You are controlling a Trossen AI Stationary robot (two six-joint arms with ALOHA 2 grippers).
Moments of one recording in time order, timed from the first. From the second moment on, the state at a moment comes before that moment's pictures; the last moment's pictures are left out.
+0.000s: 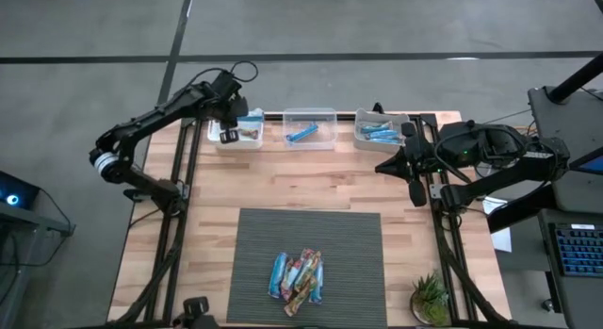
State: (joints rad) left arm 0.82 1.40 1.22 -0.89 -0.17 0.70; right arm 0.13 1.00 1.38 -0.83 0.11 0.16
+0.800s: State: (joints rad) left arm 0.91 1.53 1.22 -0.85 -0.22 0.80; right arm 0.13 1.00 1.38 -0.83 0.11 0.18
